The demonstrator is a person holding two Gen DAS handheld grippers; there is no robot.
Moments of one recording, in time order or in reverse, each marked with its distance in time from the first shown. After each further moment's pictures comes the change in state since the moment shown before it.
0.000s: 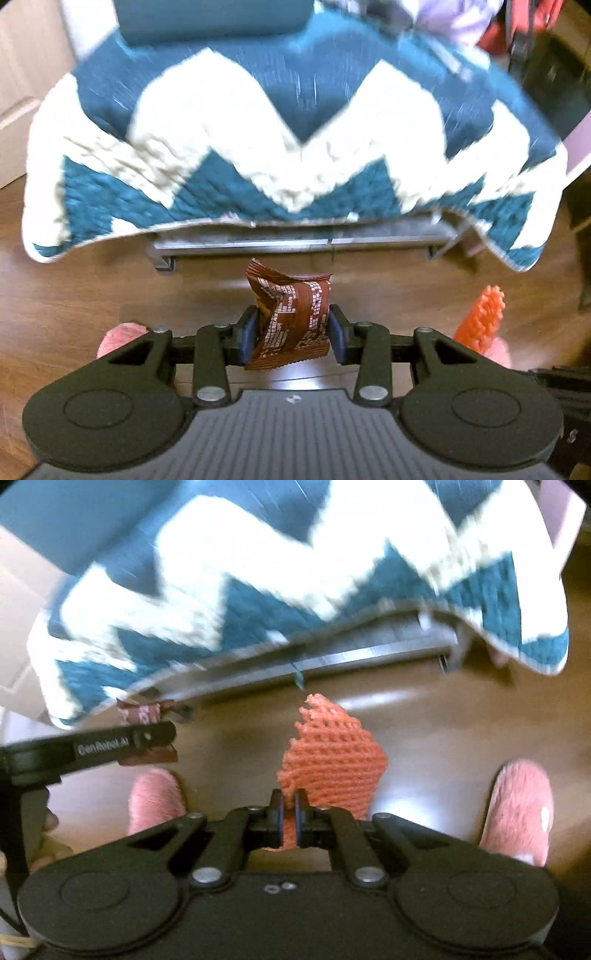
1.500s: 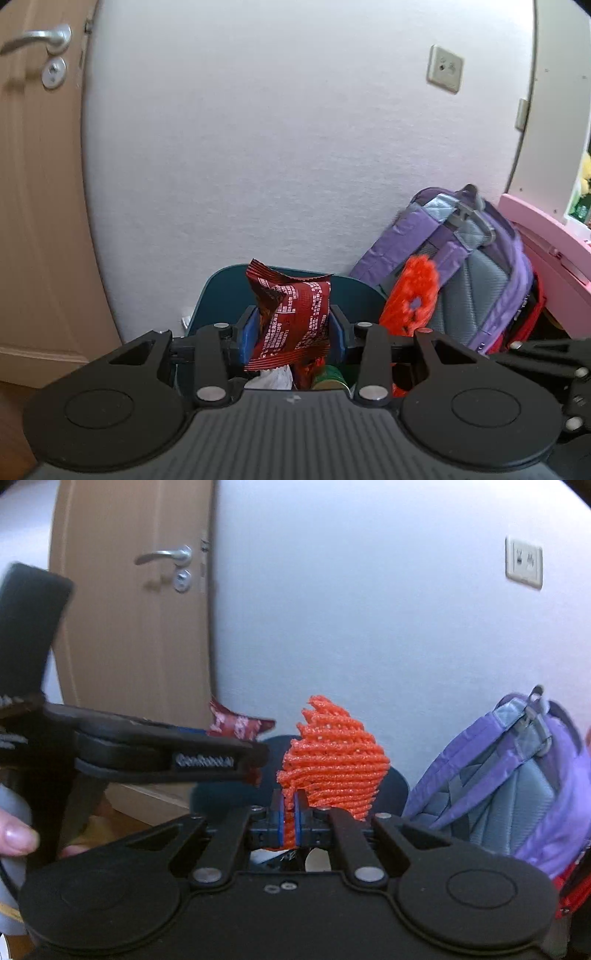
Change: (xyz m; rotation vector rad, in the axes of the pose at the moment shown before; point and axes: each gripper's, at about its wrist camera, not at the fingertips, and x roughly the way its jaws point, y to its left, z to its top) left arm -0.253 0.042 0.309 -0.038 -0.600 -0.022; right arm -0.243 0.257 0.262 -0.675 -0.651 0.121
